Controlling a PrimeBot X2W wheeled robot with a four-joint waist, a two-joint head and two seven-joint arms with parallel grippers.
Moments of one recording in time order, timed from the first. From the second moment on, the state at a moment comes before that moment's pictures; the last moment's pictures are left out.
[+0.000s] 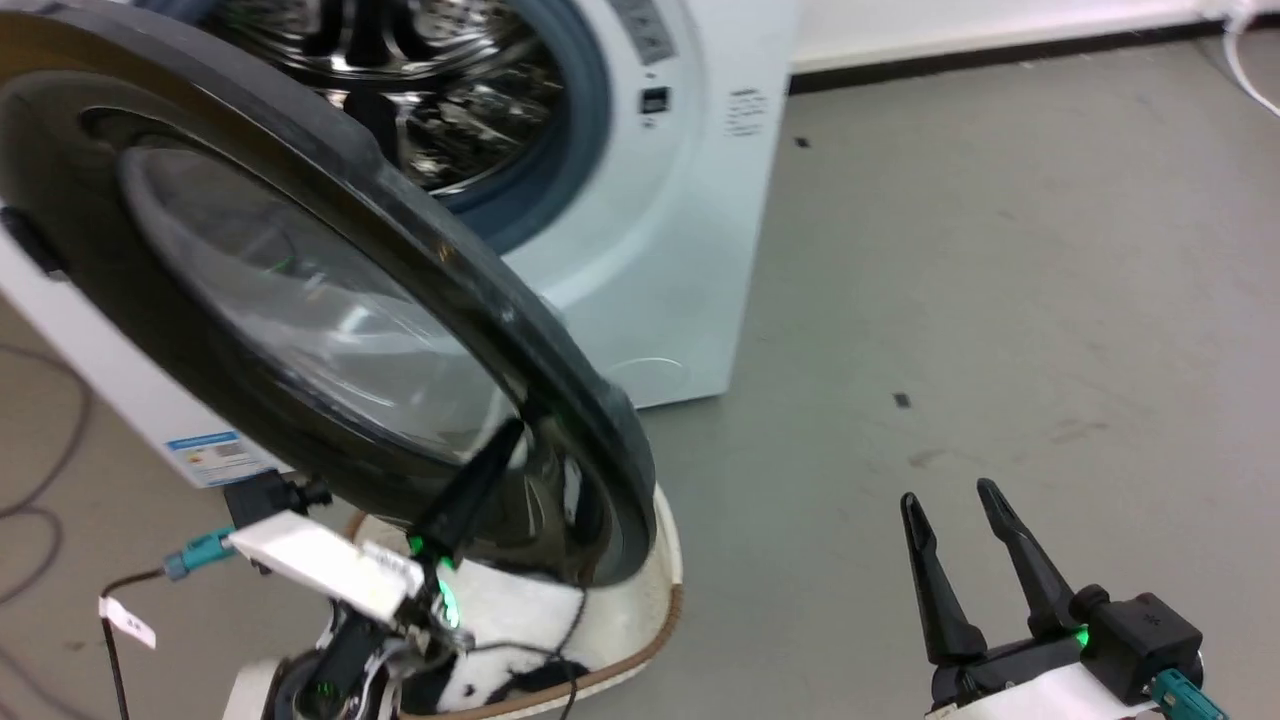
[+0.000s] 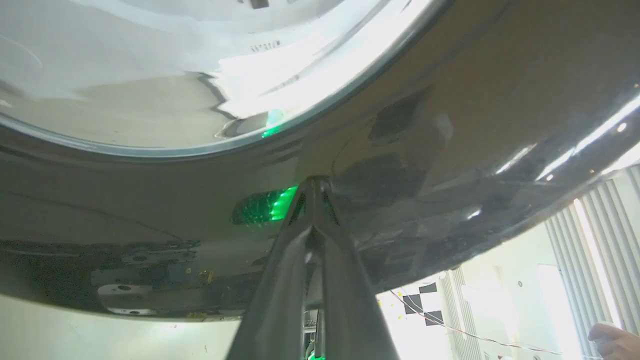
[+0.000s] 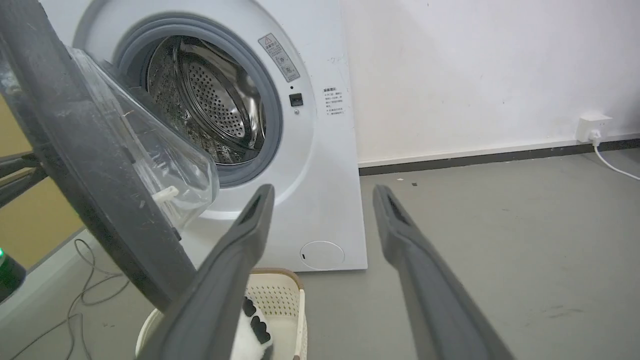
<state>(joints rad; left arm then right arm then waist) -0.15 0.05 -0.04 0.07 -1.51 -0.13 0.42 0.03 -0.05 0.13 0.02 0.21 0.13 -0.26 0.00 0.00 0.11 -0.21</state>
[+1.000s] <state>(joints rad) -0.10 0.45 -0.39 -0.05 -0.84 -0.13 -0.24 0.03 -0.05 0.15 -0.08 0.22 0.13 -0.26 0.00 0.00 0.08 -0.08</state>
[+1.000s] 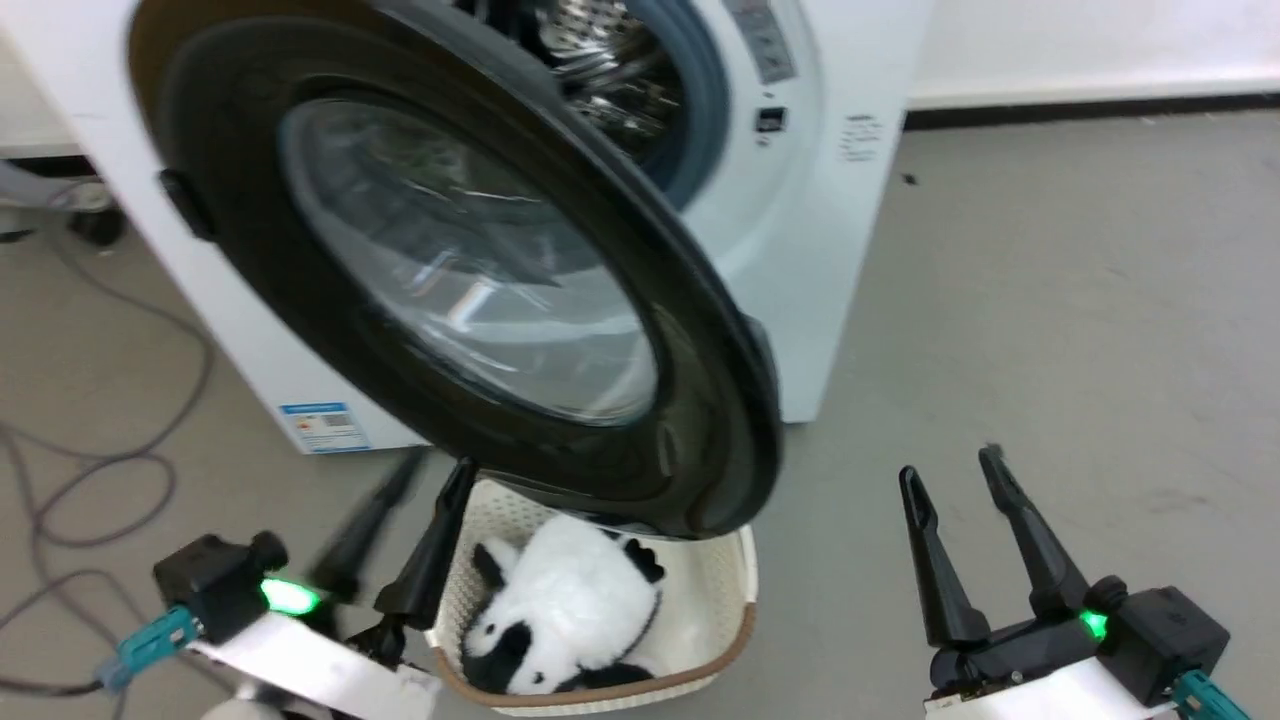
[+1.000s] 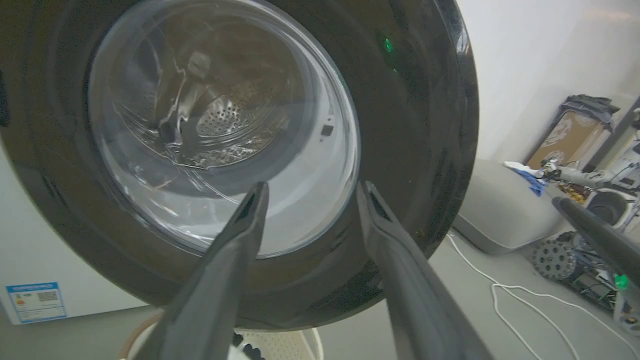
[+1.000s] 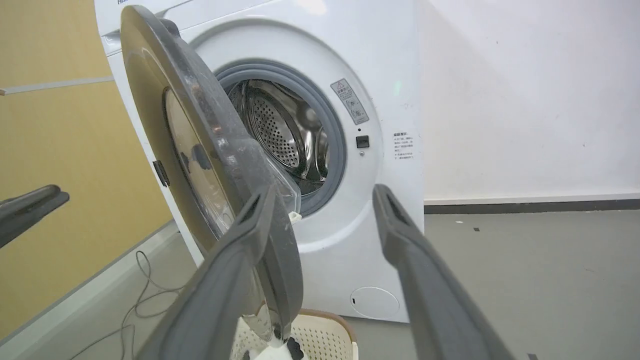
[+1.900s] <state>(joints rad) 0.09 0.20 -0.16 -0.02 -0.33 -0.13 -0.26 -0.14 -0.21 0.31 0.15 0.22 0.13 -0.26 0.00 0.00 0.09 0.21</state>
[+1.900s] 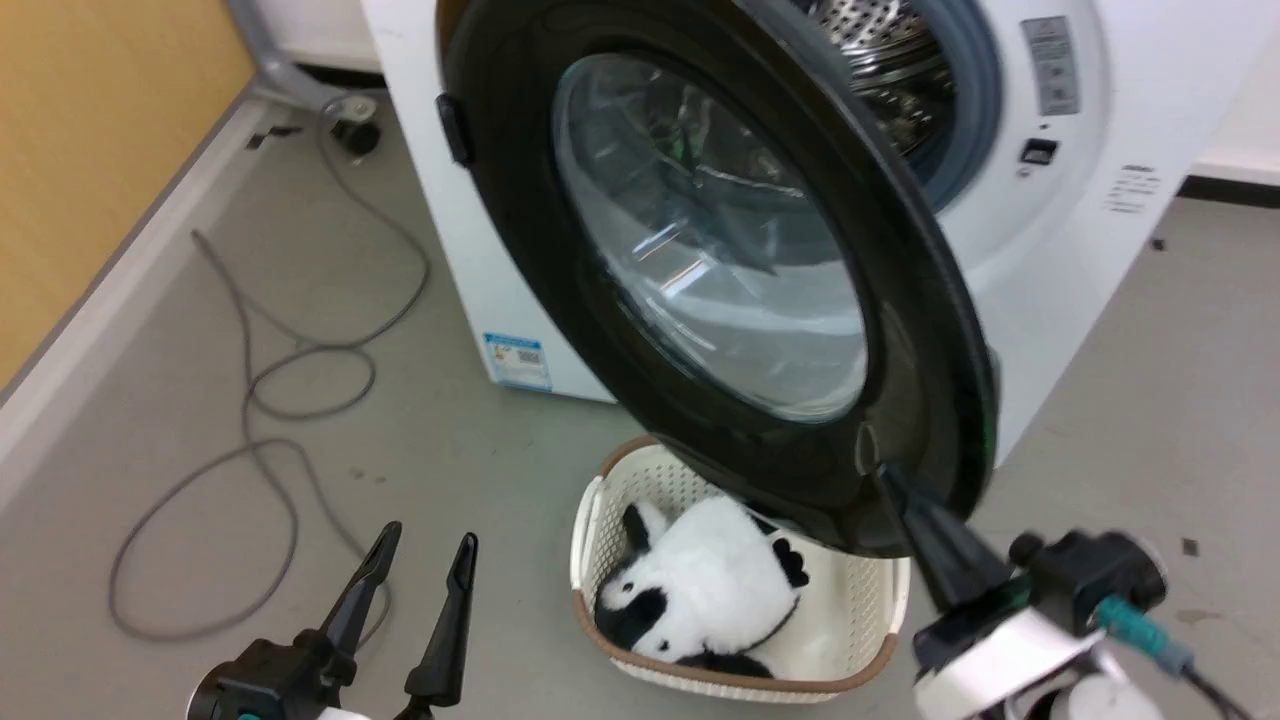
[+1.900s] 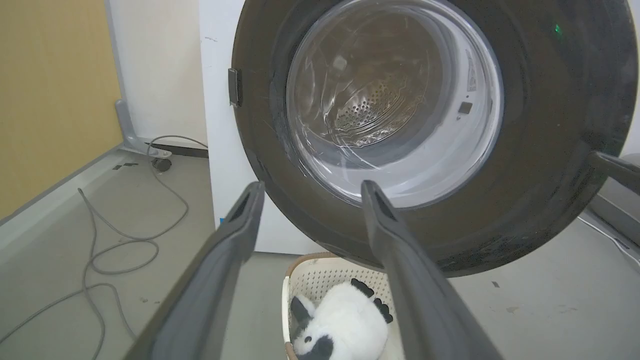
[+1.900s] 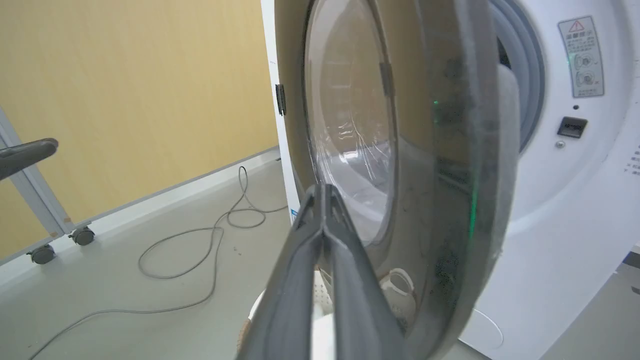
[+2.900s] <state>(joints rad) -0.08 0.17 -0.22 -0.02 -0.36 -0.13 -0.26 -0.80 -0.41 0.09 0.42 0.32 0.13 -0.10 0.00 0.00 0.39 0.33</state>
